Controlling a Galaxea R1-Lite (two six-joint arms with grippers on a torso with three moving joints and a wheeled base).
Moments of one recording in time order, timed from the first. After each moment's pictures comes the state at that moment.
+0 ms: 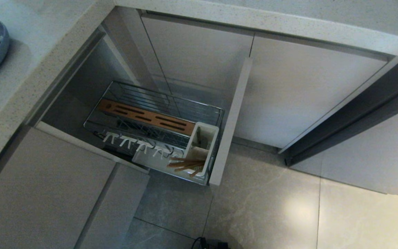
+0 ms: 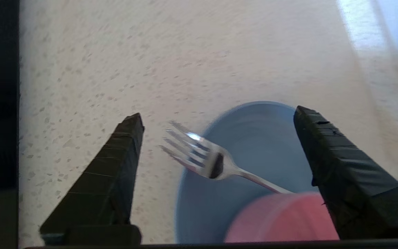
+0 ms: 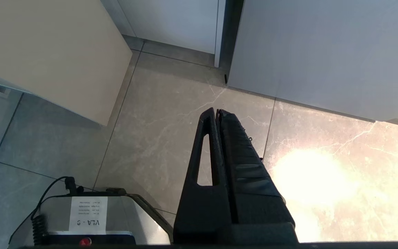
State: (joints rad) left arm 0.79 1.40 -1.57 0.21 -0.10 -0.90; right arm 0.00 0.00 0.00 0.00 0.00 0.03
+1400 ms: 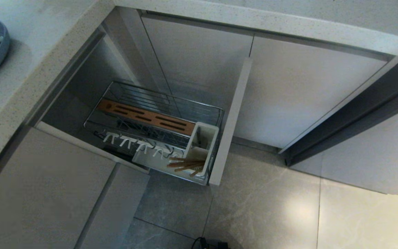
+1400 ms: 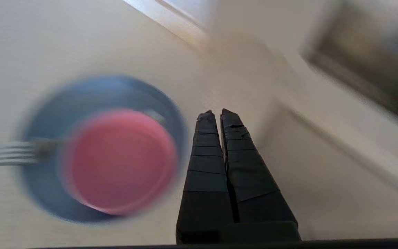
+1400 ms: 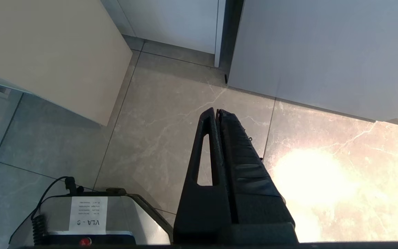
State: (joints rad) left arm 0.33 1.09 -1.62 0.25 -0.10 -0.36; right arm 0.00 0.00 0.00 0.00 0.00 0.03
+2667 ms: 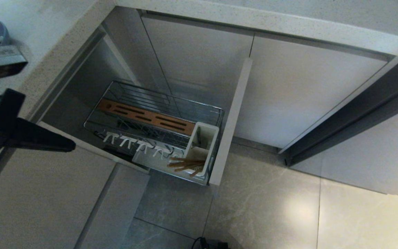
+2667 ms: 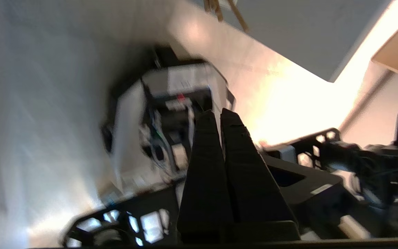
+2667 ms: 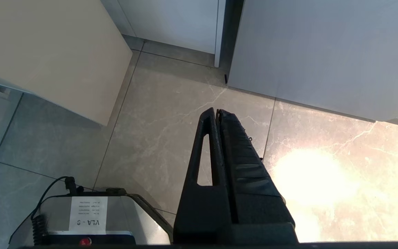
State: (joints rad) left arm -0.23 1.39 -1.73 1.18 -0.30 -0.24; right arm 0.00 0.00 0.00 0.00 0.00 0.03
